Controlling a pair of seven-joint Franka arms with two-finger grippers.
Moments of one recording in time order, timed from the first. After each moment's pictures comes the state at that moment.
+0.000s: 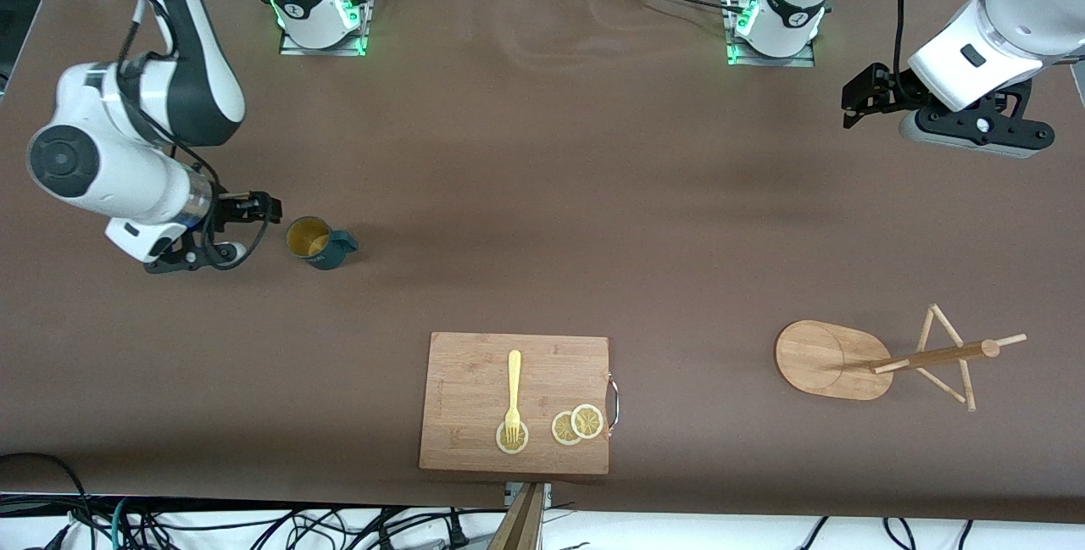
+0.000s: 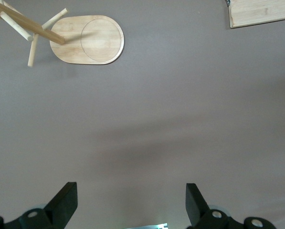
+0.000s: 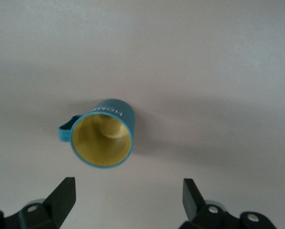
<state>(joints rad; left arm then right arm) -0.04 -0.02 -0.13 -1.60 -0.01 1.49 -0.01 0.08 0.25 0.01 -1.93 -0.02 2.03 -0.08</state>
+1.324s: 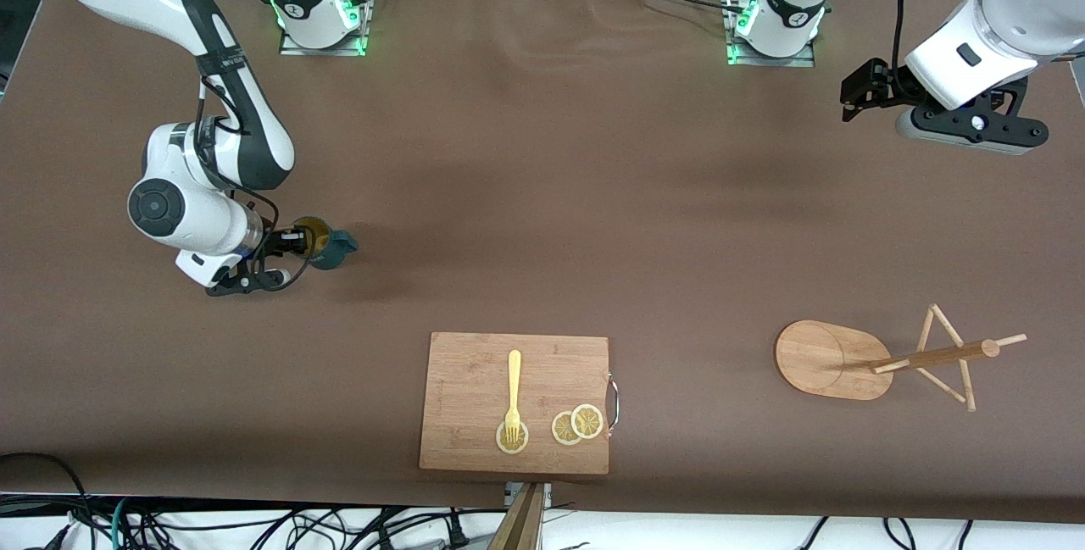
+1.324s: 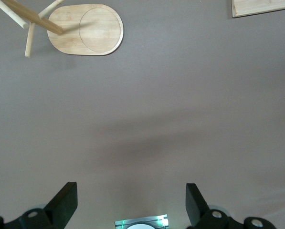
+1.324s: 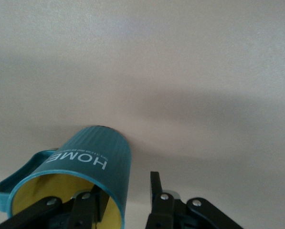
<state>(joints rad) -0.04 -0.02 -0.13 -1.60 -0.01 1.45 -0.01 0.08 0.44 0.01 -1.96 -0.02 2.25 -0.08</state>
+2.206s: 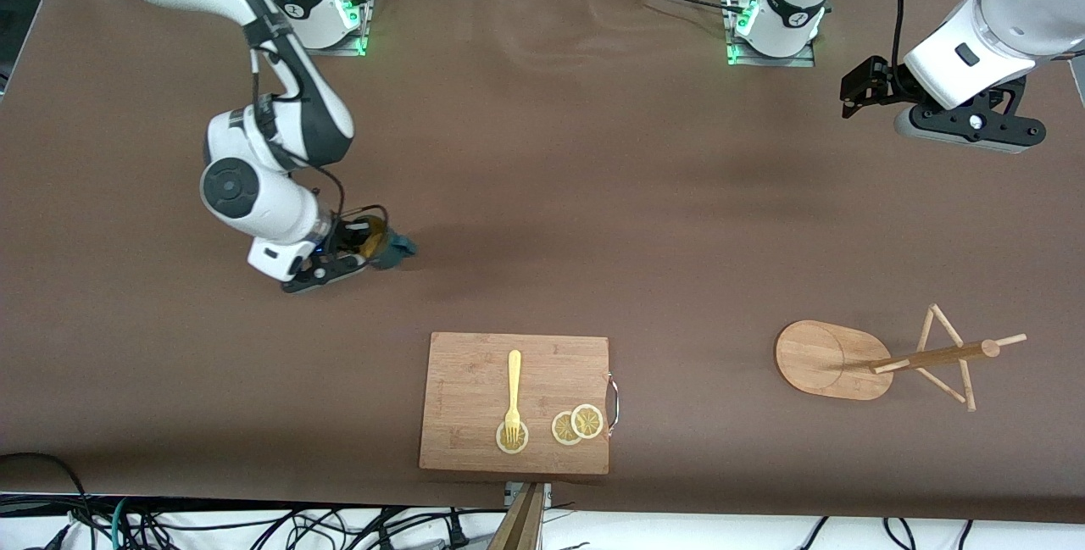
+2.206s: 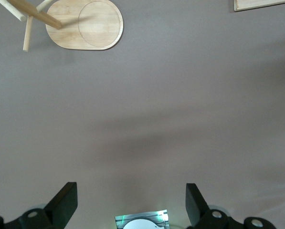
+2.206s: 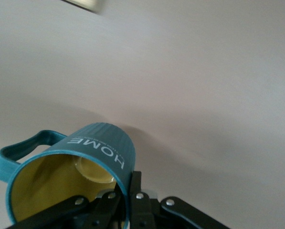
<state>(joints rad) -0.04 -0.02 -0.13 -1.60 -0.01 1.43 -0.01 0.15 0.42 0.22 -1.85 -0.02 2.19 -0.03</state>
